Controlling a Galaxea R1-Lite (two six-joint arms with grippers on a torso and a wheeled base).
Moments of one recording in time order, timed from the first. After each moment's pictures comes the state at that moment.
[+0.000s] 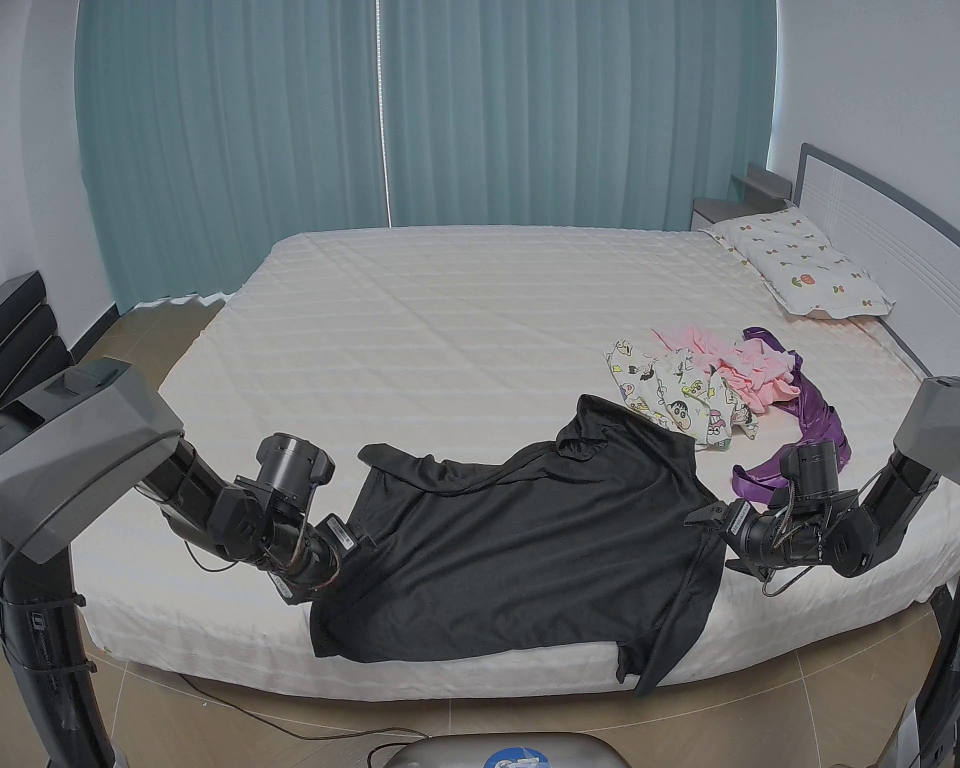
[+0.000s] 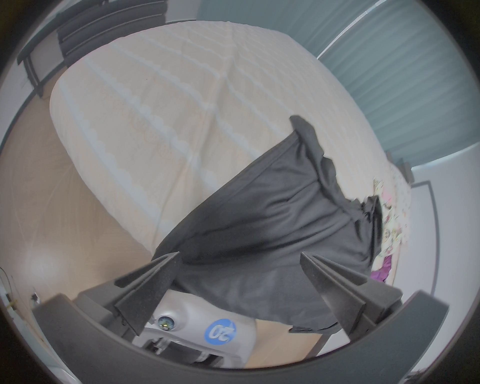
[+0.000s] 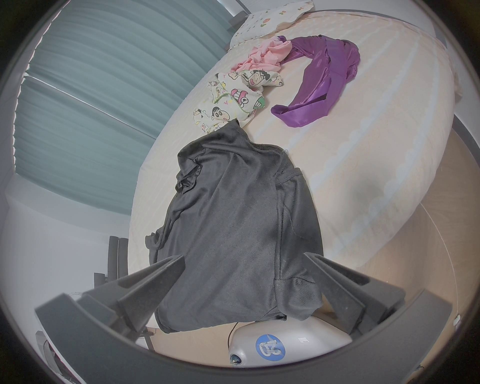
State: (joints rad) left arm -0.28 2.17 -1.00 -0.17 -0.03 -1.01; right arm 0.12 2.12 -0.66 -0.71 0.20 0.81
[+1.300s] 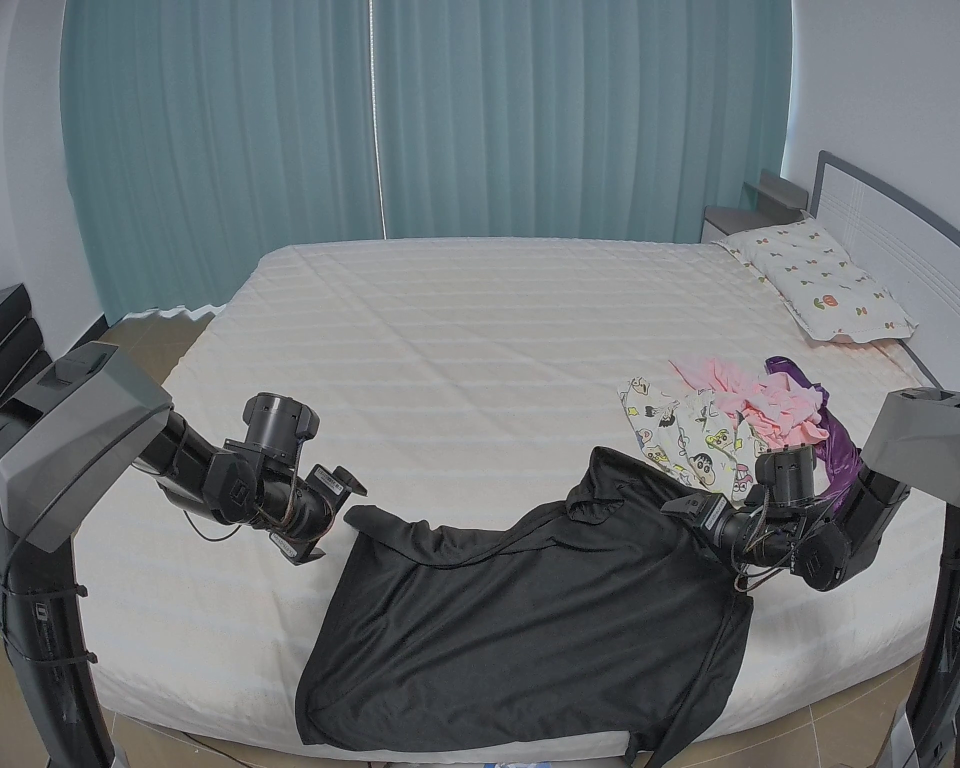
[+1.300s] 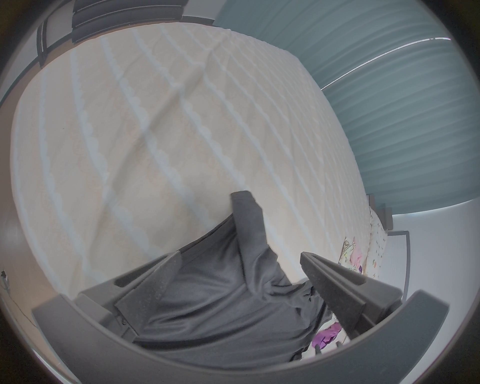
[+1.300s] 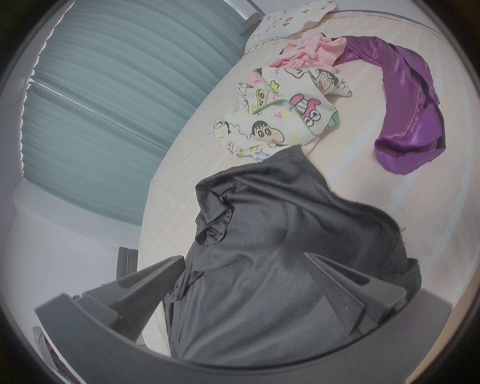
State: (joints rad) left arm -0.24 2.23 -1.17 -0.18 -0.06 -1.15; right arm 0.18 2.22 -0.69 -0.89 0.16 0.88
